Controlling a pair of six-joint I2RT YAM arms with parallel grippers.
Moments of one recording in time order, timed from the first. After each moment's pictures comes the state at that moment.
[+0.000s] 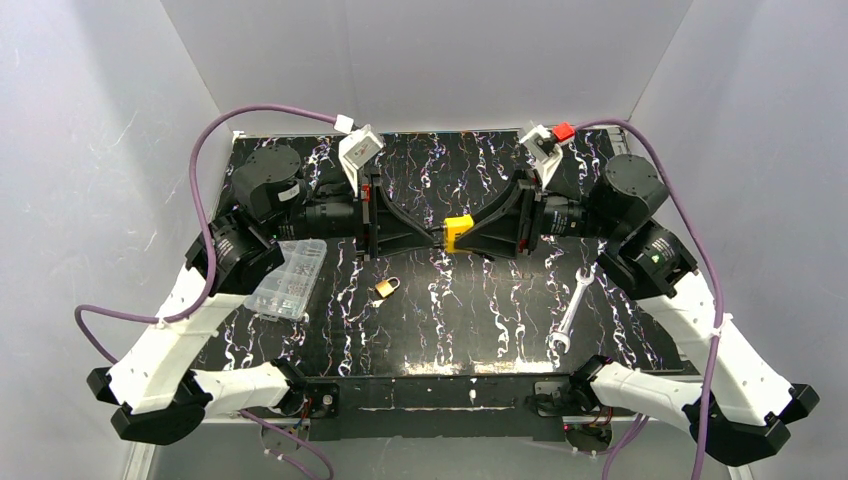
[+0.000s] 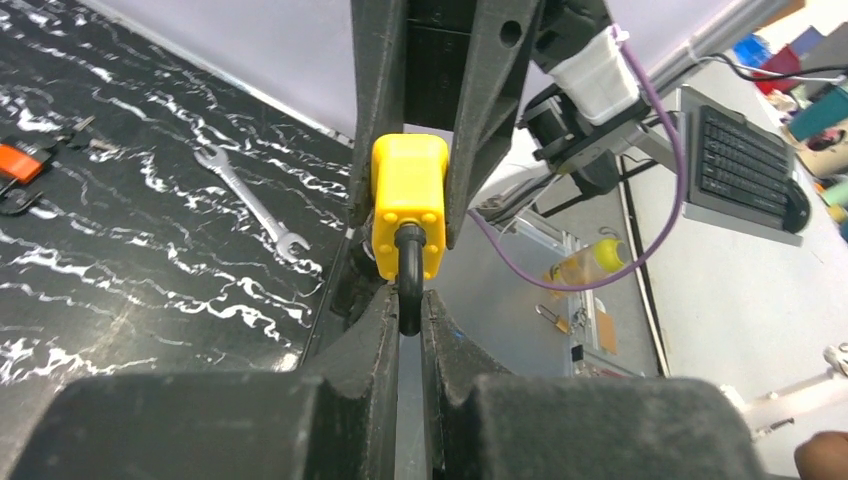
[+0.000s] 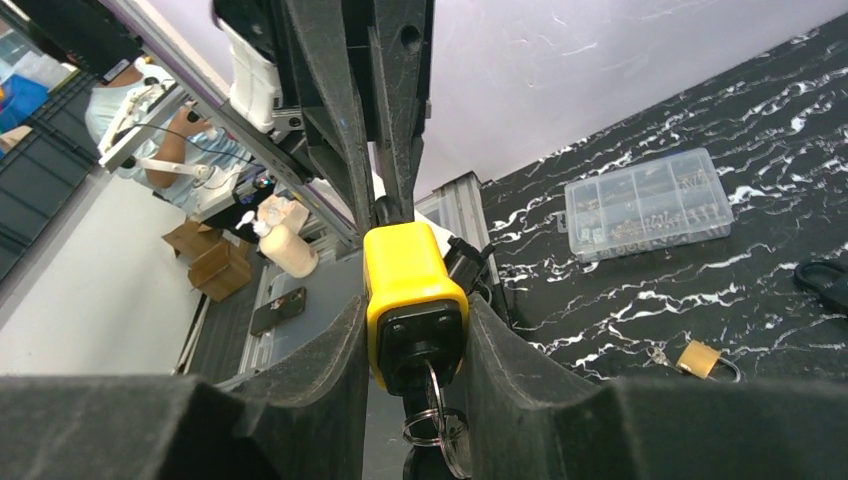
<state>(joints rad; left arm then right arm) -0.79 1.14 1.60 -0.60 0.68 -0.47 0.71 1.01 1.37 -0.26 -0.83 0.58</state>
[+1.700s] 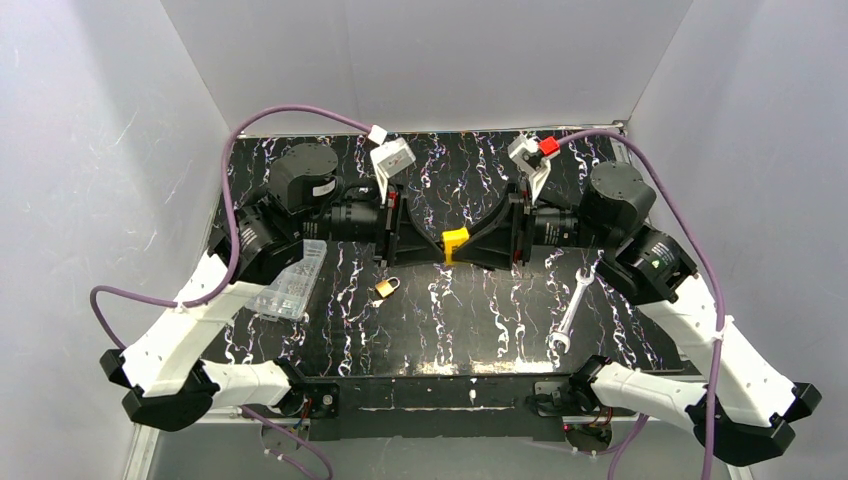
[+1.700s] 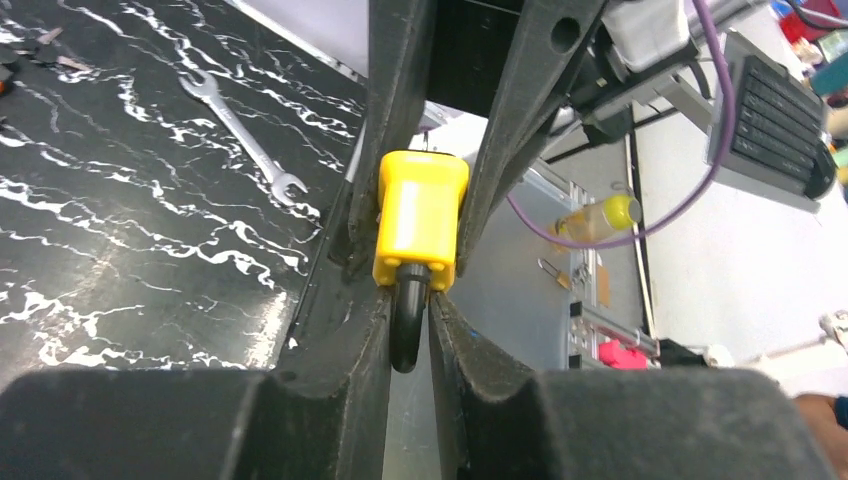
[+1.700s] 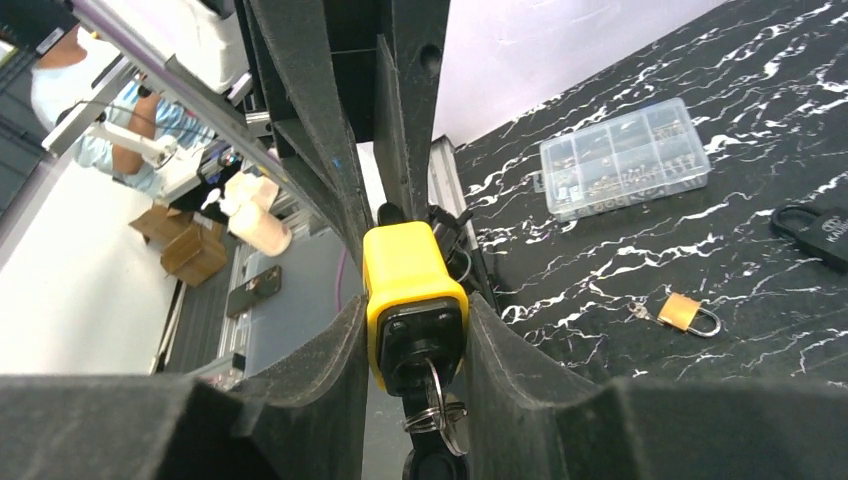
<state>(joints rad) -0.85 1.21 1.65 -0.76 0.66 -0.41 0.78 1.01 1.38 -0.43 -0.73 0.47</state>
